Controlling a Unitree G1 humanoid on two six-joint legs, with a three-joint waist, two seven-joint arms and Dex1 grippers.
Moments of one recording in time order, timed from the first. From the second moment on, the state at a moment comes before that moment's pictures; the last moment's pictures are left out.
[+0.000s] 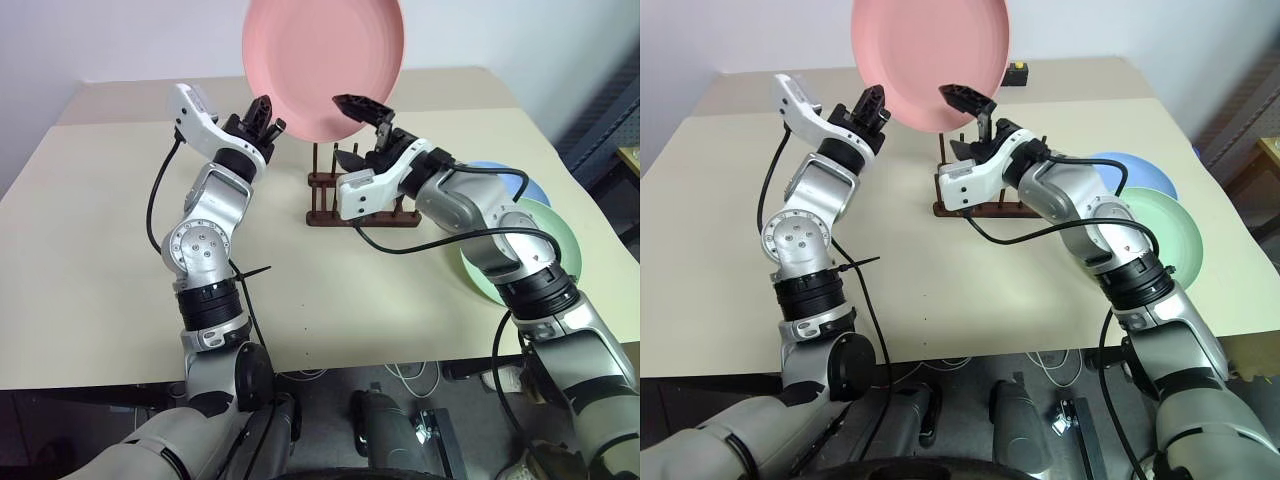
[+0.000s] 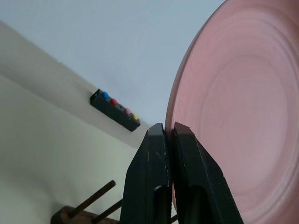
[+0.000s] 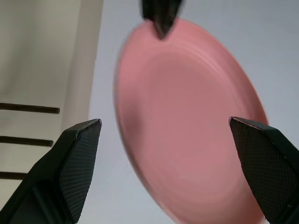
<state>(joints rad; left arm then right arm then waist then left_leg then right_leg) -0.83 -0.09 0.44 -0.10 -0.76 0.67 0.10 -0.85 -0.59 0.38 0.05 -0.80 -0.23 0.34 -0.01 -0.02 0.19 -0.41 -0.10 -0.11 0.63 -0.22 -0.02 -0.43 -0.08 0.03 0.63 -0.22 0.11</state>
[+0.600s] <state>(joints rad) -0.79 -0.08 0.36 -0.13 -0.87 0.72 0.07 -0.88 -0.56 0.39 0.12 -0.86 -0.22 0.32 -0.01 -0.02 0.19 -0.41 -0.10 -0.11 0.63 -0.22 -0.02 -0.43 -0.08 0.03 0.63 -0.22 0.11</state>
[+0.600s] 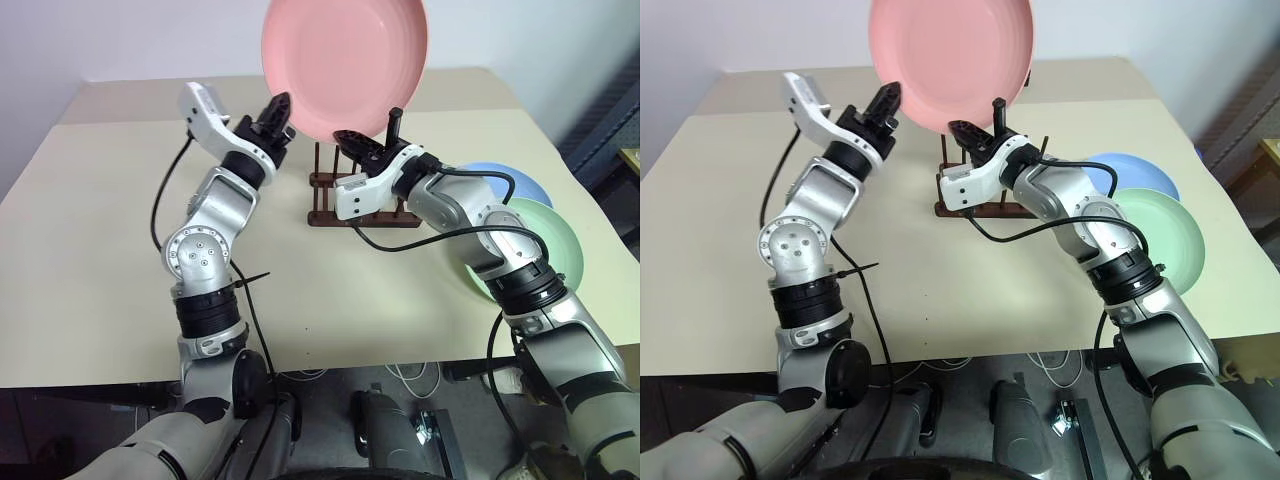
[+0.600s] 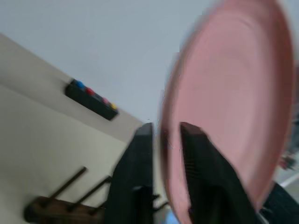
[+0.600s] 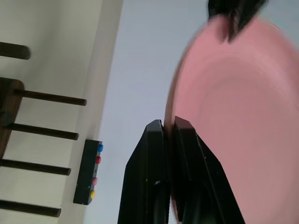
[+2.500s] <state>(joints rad) -0.64 0.61 0.07 0.04 -0.63 0.45 -1.11 -0.84 -0.41 -0.65 0.16 1.32 1.04 0.13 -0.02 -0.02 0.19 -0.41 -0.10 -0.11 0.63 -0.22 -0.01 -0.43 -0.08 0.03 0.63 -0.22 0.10</state>
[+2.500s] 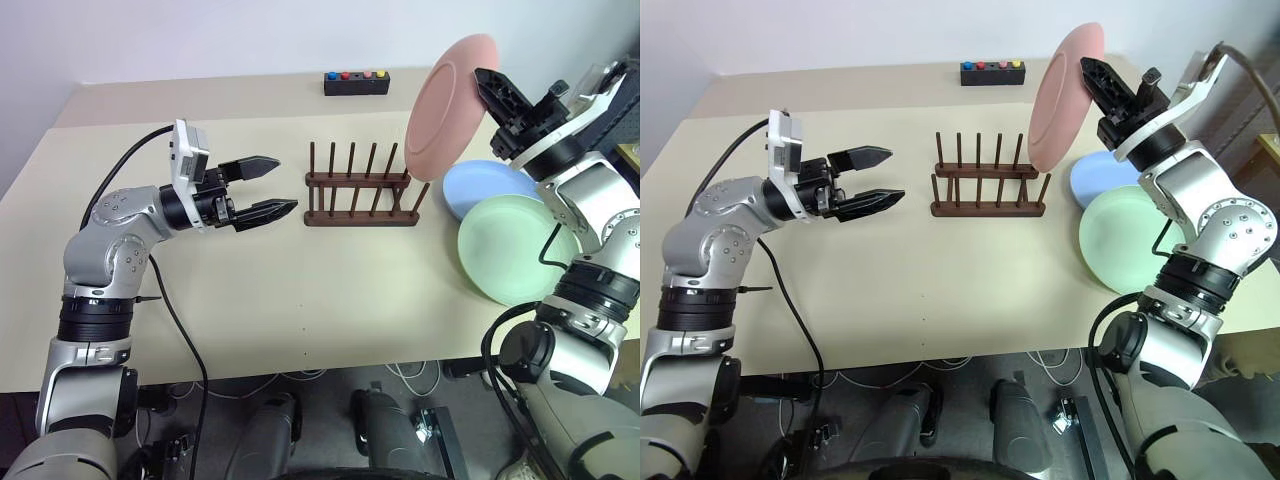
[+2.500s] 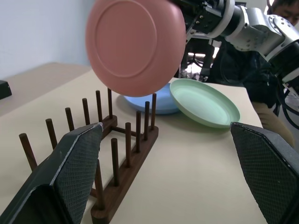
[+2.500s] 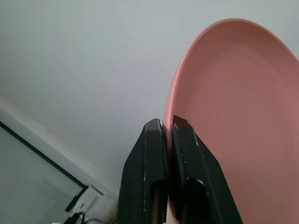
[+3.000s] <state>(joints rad) -0.64 0.61 0.08 0.04 -0.62 0.45 -1.10 -0.78 -0.46 -0.53 0.17 1.22 1.00 0.25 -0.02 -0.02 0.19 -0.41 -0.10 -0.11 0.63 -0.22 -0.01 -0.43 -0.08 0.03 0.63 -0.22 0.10</state>
